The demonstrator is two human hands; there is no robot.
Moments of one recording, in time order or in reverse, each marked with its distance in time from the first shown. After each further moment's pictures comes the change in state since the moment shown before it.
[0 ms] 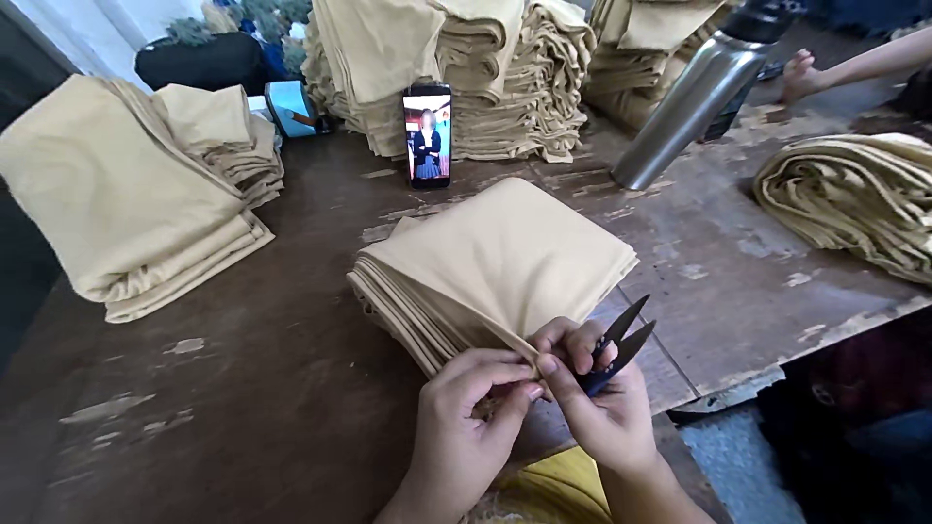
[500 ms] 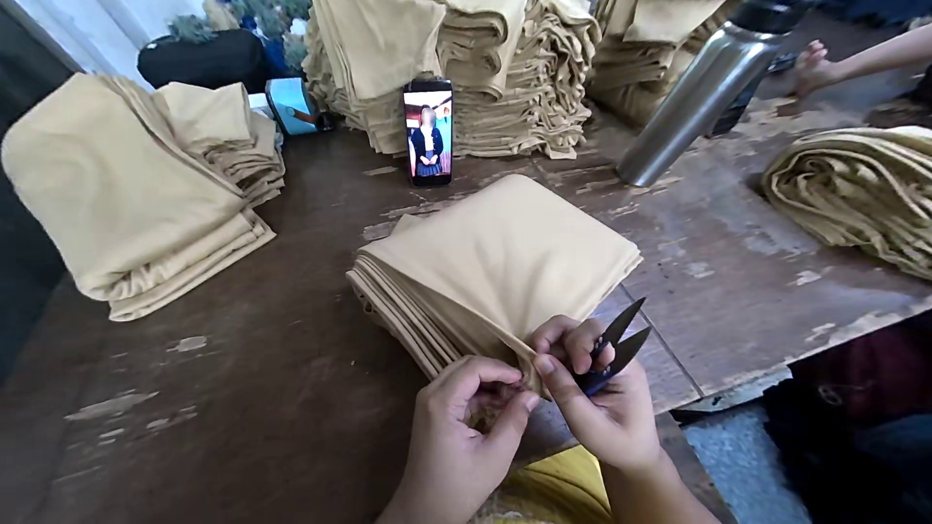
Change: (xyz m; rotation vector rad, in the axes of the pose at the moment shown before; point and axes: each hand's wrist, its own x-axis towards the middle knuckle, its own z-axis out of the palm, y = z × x) left_hand -0.006 0.008 -0.004 -0.132 -0.026 -0.135; right_hand 0.004 0.001 -0.004 -0.036 -0.045 -0.037
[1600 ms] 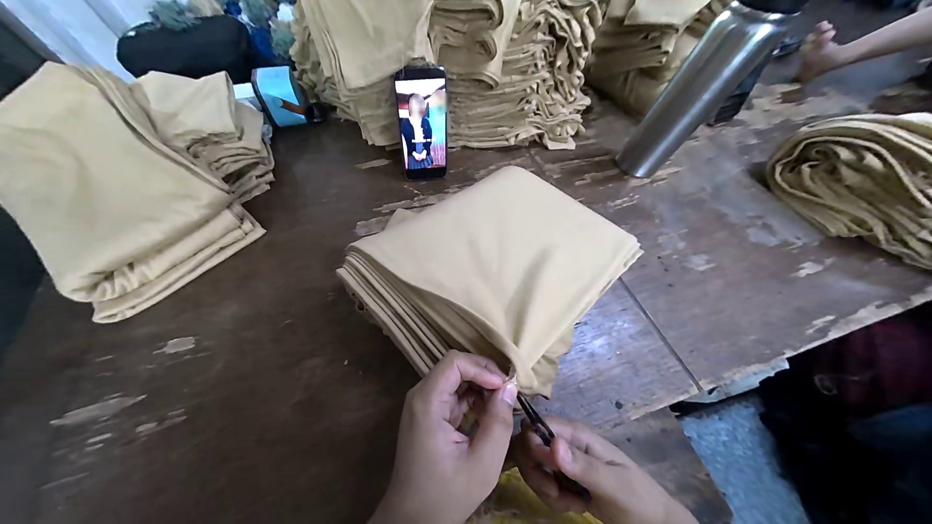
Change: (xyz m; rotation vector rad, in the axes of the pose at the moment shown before) left_hand 0.003 0.008 -0.004 -0.041 0.005 -0.040; right_hand -0.069 -0.010 -0.012 0.742 -0.432 0.647
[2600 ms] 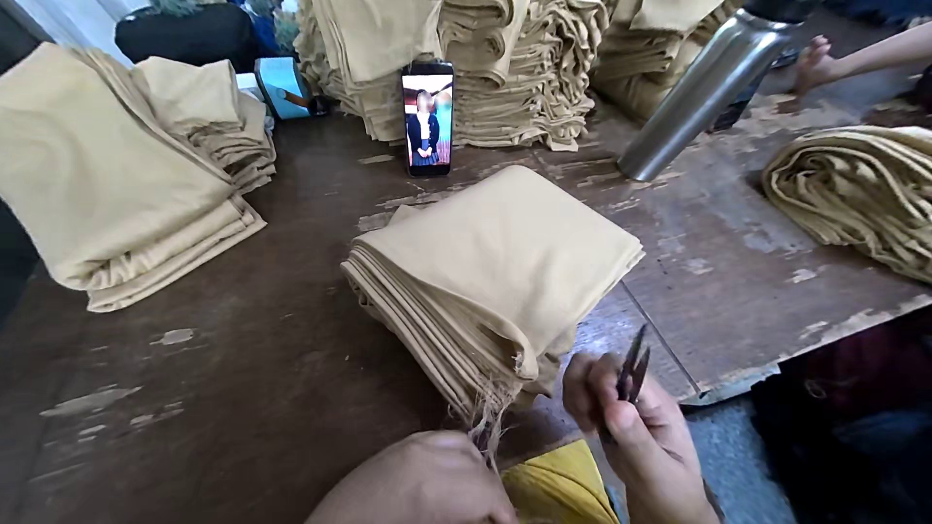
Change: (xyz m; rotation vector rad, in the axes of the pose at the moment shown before) left_hand -0.010 0.033 -0.063 0.261 -0.739 0.096; right_hand 0.018 -0.031 -0.001 -0.584 0.433 -0.457
